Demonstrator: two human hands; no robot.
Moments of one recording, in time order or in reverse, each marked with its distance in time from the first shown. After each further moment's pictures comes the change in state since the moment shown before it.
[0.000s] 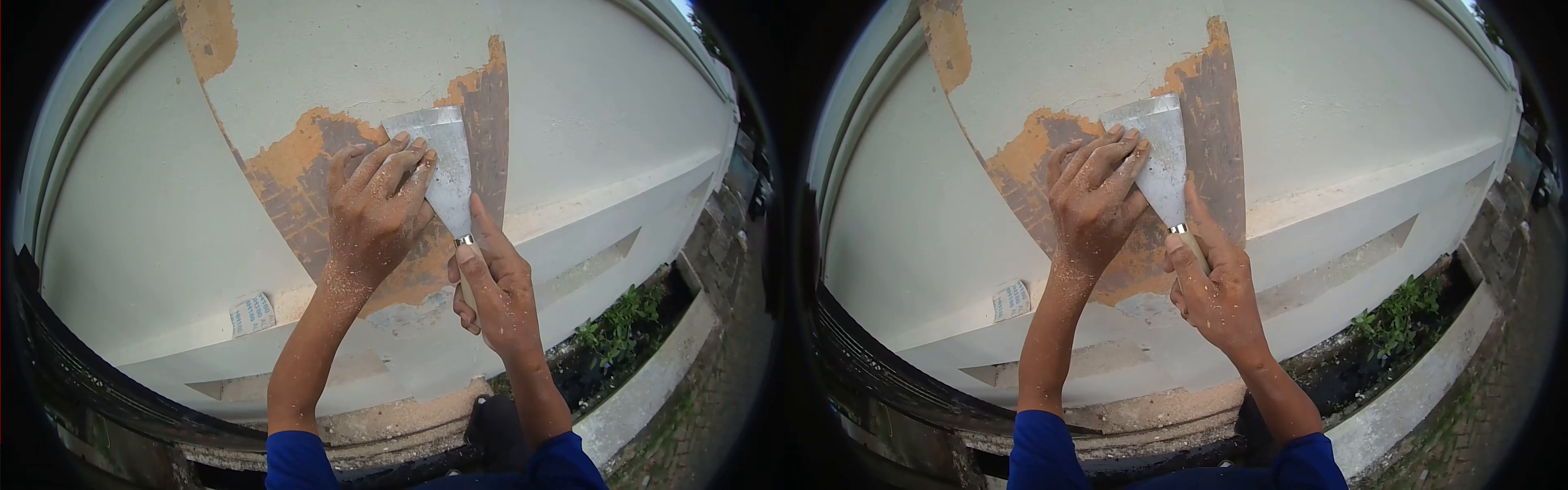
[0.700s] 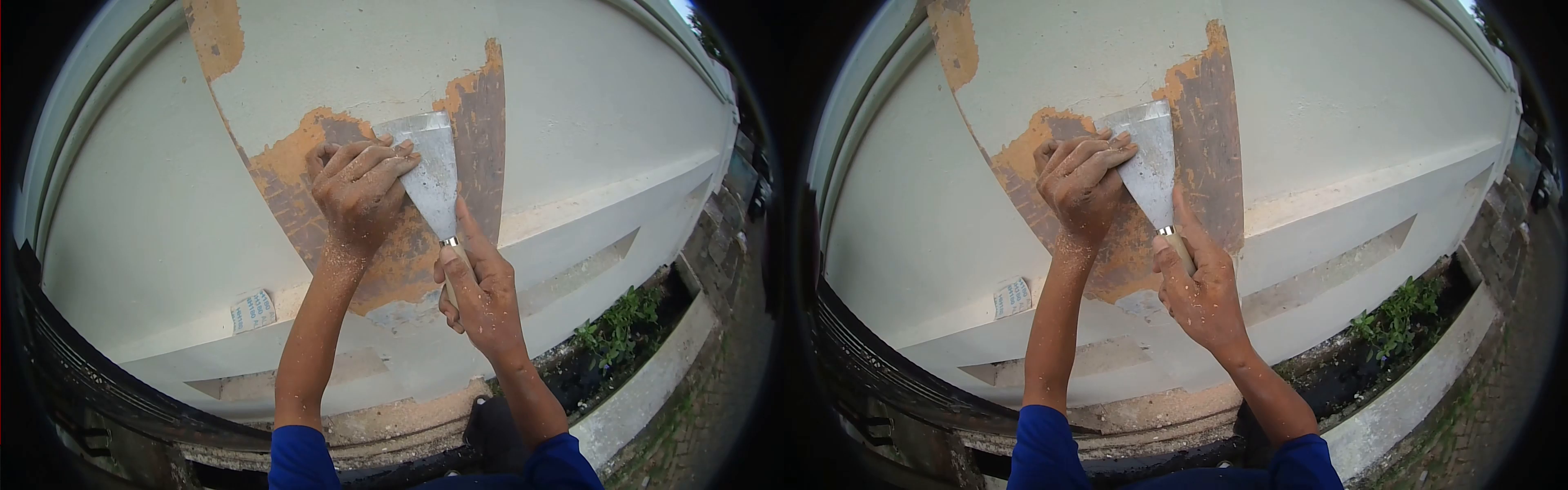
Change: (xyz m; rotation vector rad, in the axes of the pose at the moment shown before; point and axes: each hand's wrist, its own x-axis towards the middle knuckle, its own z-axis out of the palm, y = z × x) left_hand 0.002 -0.026 0.016 -0.074 0.254 -0.056; right_hand -0.001 0.006 0.010 -0.021 -0.039 -0.073
